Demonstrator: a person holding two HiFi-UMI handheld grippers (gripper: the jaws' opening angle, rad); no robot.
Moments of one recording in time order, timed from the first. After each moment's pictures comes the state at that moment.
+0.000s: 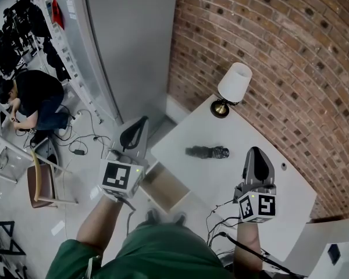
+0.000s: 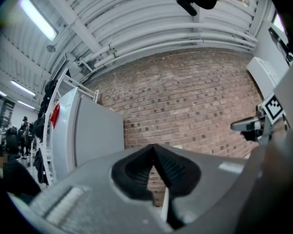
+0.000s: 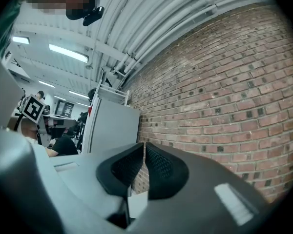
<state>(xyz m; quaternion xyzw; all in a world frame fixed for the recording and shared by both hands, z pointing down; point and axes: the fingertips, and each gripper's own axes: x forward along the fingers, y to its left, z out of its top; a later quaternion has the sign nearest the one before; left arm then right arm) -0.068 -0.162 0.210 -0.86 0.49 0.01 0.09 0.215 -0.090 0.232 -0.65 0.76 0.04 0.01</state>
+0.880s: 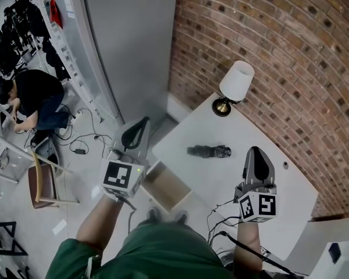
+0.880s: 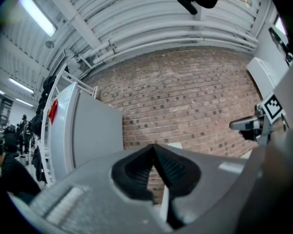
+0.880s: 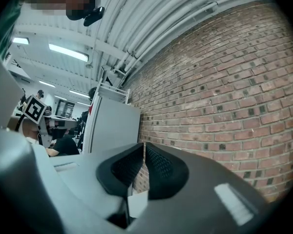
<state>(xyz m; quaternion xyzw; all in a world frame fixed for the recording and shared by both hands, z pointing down) -0.068 -0.172 0.218 -0.87 0.49 0.01 0.07 0.209 -0.099 0.240 -0.64 0.77 0.05 0.00</state>
